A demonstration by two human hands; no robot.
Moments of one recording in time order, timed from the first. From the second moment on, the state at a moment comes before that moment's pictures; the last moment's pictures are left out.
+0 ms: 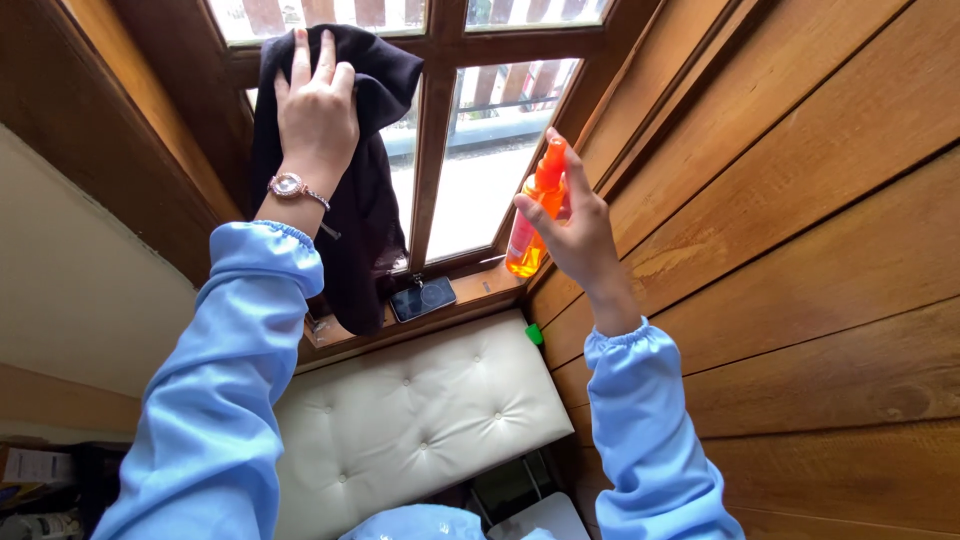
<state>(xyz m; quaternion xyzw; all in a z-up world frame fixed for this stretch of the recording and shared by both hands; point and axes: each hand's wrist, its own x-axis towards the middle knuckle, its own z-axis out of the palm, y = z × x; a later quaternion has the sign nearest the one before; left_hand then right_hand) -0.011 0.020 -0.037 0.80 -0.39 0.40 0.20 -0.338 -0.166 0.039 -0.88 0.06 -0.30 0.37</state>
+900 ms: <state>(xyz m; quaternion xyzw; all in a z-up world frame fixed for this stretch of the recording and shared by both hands) -0.077 0.017 -0.011 0.78 -0.25 0.33 0.47 -0.331 -0.270 -0.011 -0.85 0.04 -0.28 0.45</state>
